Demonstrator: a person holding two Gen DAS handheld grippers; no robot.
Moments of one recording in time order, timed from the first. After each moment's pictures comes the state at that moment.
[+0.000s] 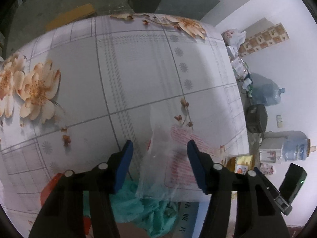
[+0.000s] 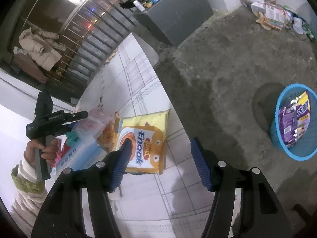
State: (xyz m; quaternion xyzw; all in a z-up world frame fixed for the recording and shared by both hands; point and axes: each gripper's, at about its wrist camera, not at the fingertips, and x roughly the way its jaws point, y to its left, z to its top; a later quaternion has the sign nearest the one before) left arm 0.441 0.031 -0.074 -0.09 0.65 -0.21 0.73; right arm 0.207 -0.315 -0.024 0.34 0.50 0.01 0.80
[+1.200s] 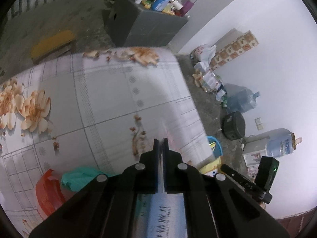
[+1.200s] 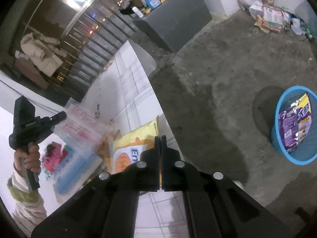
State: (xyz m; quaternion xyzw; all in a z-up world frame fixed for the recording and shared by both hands) left arm 0.410 0.023 0.000 -0.12 0.56 -0.29 0.77; right arm 0.203 -0.330 -0.024 0.36 0.47 -0.02 0.81
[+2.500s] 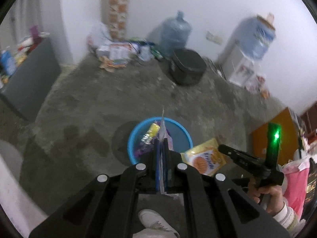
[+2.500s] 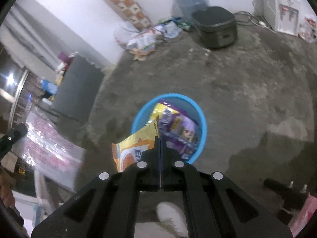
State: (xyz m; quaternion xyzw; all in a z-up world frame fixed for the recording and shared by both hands) left arm 0.244 -0.444 -0.029 0.22 0.45 -0.51 0.70; right arm -0.020 -0.543 -0.101 0.45 0.36 -0.36 0.73
